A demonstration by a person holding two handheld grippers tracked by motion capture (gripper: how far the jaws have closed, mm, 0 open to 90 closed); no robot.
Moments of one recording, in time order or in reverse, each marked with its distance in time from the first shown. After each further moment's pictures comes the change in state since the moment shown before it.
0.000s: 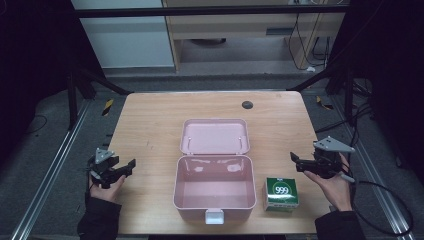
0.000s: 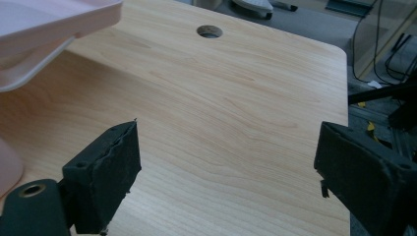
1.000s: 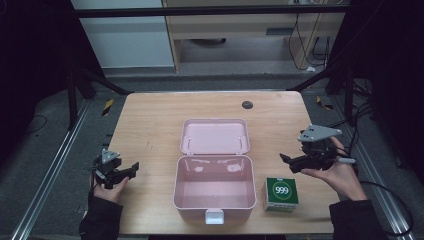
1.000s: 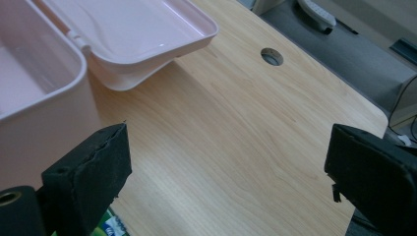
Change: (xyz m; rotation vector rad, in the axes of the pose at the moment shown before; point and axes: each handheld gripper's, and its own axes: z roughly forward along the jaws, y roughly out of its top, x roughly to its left) left arm -0.005 -0.004 0.010 0.062 0.002 0.038; right arm 0.032 0.069 -0.026 0.094 0.179 -0.320
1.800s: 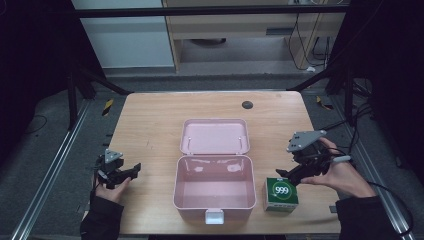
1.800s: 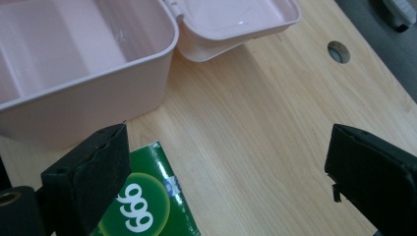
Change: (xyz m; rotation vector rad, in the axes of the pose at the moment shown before) left arm -0.004 0.000 0.003 0.019 -0.011 0.019; right arm 0.022 0.019 -0.009 0.142 0.186 -0.201
